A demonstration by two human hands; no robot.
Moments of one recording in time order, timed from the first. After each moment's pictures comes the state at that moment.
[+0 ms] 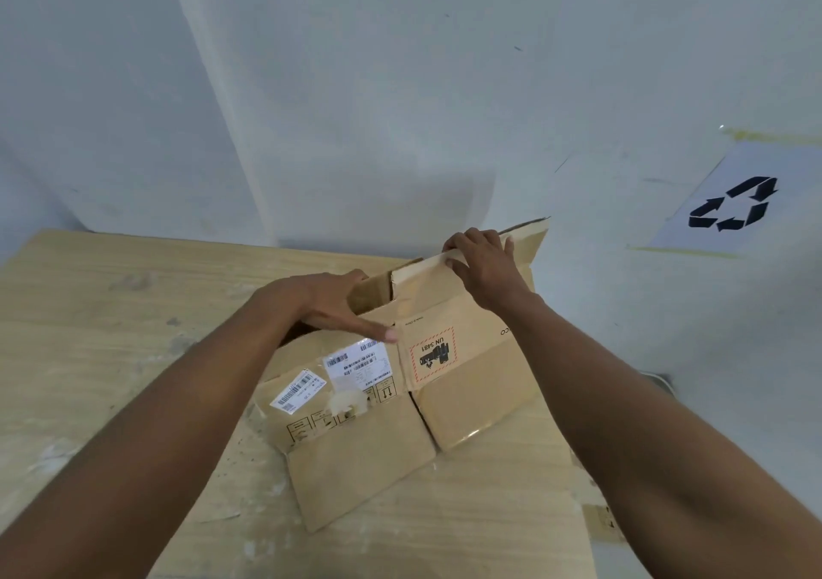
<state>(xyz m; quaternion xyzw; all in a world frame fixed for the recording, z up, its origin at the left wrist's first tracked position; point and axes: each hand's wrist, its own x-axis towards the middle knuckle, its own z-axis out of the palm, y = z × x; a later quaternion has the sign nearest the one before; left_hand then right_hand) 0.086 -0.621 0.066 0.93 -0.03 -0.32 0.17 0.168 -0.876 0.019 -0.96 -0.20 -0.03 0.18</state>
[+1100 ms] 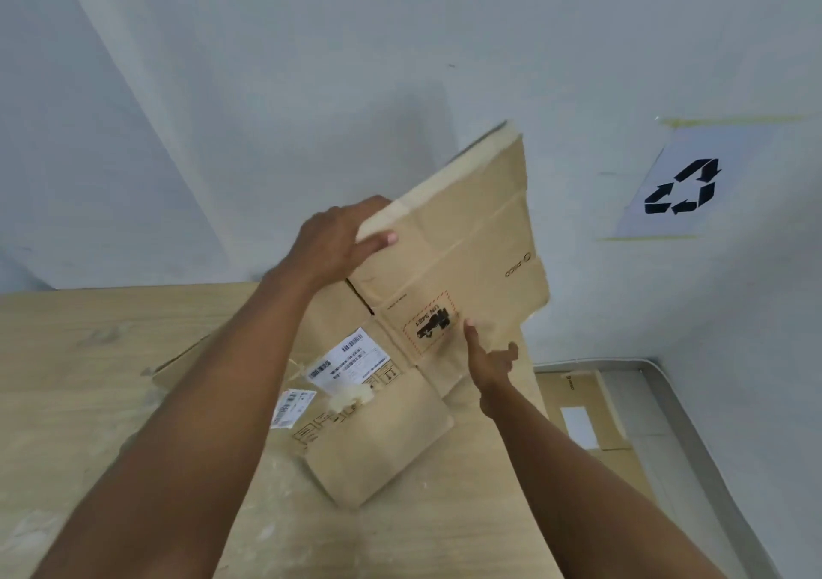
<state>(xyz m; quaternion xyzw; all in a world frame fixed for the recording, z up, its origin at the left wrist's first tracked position) 0.142 -0.678 0.116 0.95 -0.17 0.09 0.24 0.086 -0.912 -0.065 -0.66 0.35 0.12 0.66</state>
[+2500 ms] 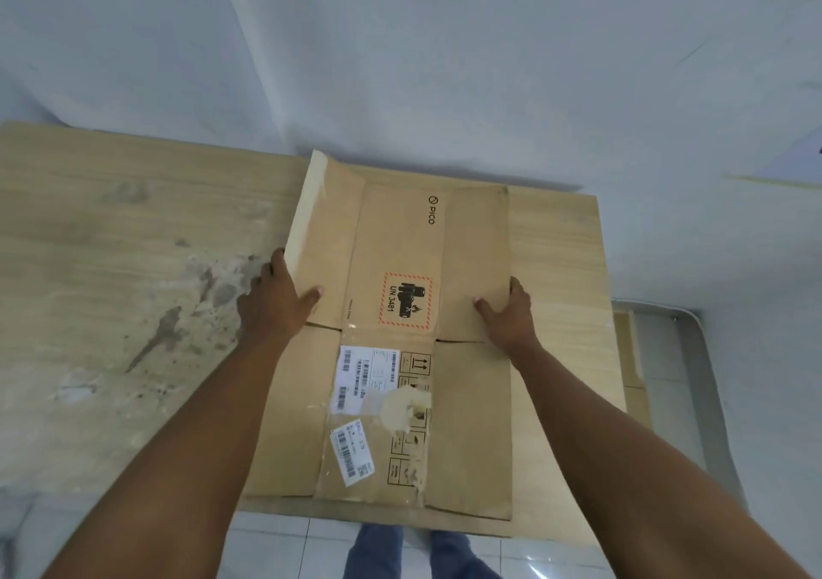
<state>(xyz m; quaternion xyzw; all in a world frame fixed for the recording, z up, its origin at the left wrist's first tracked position) 0.042 -0.511 -0.154 0.95 0.26 -0.08 0.17 0.098 -0.849 -0.166 -0.87 0.17 0.16 0.44</state>
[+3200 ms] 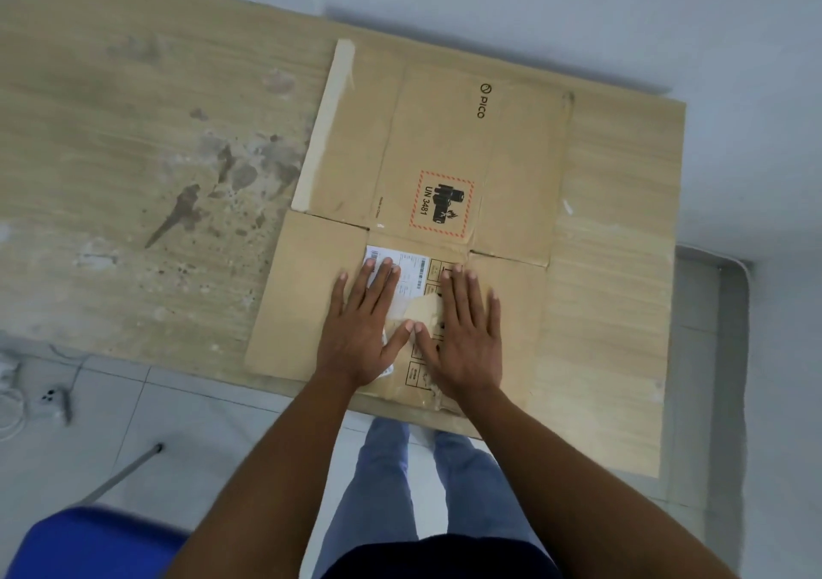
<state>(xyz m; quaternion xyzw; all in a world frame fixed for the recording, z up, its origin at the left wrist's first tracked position) -0.115 -0.616 -0.219 0.99 -0.02 -0.04 0.10 -0.080 -0.798 -0.215 -0.97 -0.18 0.11 0.09</state>
